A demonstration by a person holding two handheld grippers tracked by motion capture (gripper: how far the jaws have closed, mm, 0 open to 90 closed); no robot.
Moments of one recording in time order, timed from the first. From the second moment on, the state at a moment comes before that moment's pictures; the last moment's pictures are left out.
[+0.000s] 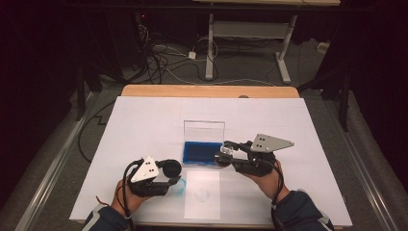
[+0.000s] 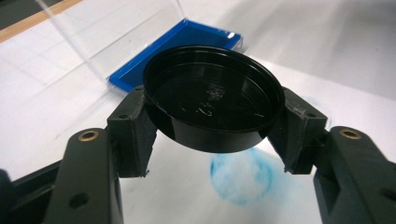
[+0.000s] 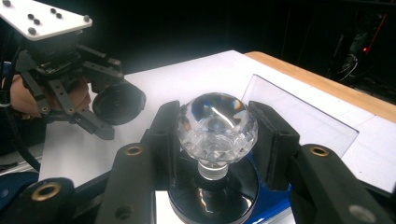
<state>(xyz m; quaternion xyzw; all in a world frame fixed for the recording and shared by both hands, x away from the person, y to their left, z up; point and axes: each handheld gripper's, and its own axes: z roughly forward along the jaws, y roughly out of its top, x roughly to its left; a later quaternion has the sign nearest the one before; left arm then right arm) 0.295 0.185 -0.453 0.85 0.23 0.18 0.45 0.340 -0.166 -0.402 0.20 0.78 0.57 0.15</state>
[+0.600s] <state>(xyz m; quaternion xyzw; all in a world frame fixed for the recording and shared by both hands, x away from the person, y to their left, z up) 0.266 0.221 -0.458 0.84 0.25 0.19 0.44 0.377 -0.134 -0.422 0.21 0.80 0.54 0.14</state>
